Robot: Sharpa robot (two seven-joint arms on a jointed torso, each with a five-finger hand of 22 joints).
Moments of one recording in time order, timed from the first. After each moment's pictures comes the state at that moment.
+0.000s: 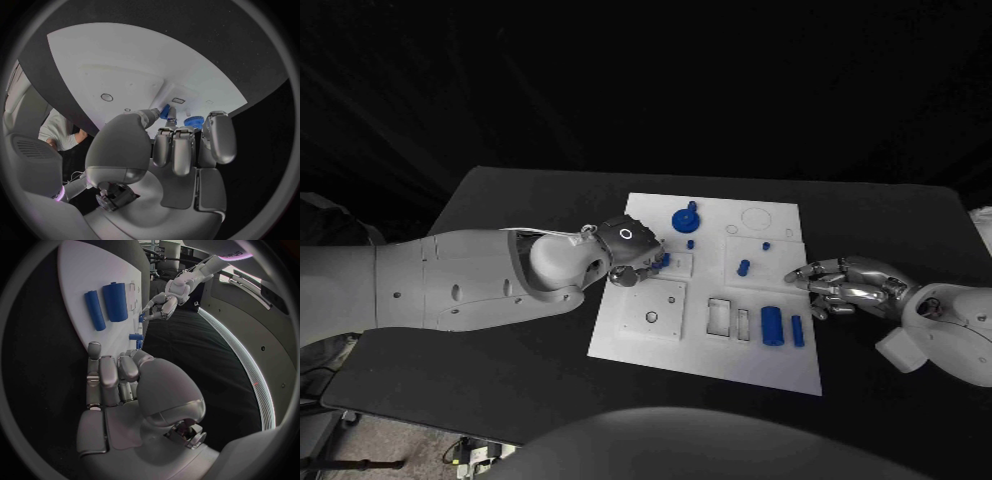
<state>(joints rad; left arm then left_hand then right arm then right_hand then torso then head) 1.17 -0.86 -0.23 1.62 -2.07 -0.24 -0.23 1.17 -0.04 0.61 0.29 0.06 0.83 0.06 0.09 0.37 1.47 -0.01 1.53 1.31 1.47 -0.06 1.57 1.31 0.04 1.43 0.08 1.32 1.31 1.17 -1.02 -0.23 1.51 -0.48 0.00 0.08 1.31 0.14 0.22 0.04 0.53 0.65 0.14 0.34 0.36 1.16 0.07 1.33 1.19 1.19 0.03 1.36 1.27 0.18 0.81 0.15 0.76 1.31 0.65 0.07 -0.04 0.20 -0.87</state>
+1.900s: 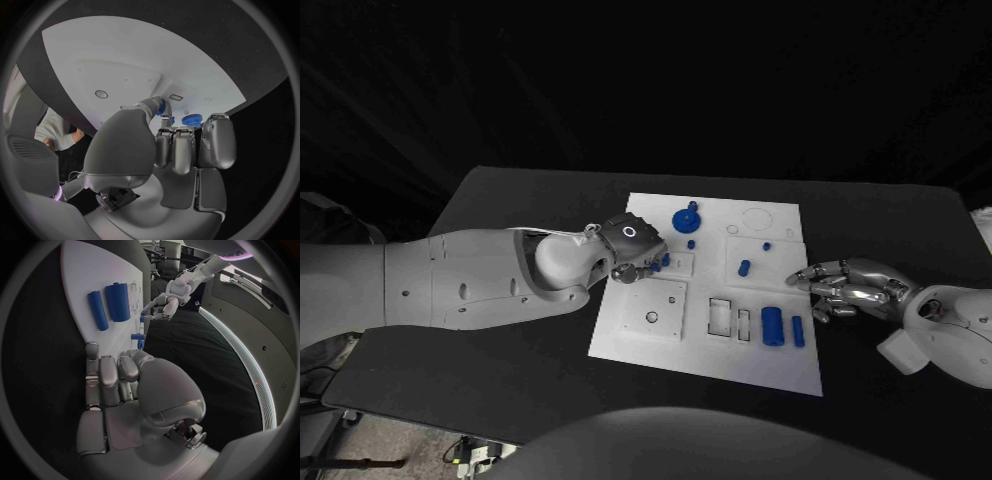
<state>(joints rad) 1.17 -0.84 -0.23 1.61 -2.07 -0.25 -0.27 1.34 -0.10 0.44 0.18 0.23 0.91 0.01 0.46 0.39 1.47 -0.04 1.55 1.31 1.47 -0.08 1.57 1.31 0.04 1.45 0.06 1.37 1.31 1.17 -1.02 -0.23 1.51 -0.48 0.00 0.07 1.30 0.14 0.23 0.04 0.53 0.65 0.14 0.35 0.36 1.16 0.07 1.33 1.19 1.19 0.03 1.36 1.27 0.16 0.81 0.15 0.76 1.31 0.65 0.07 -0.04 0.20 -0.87</state>
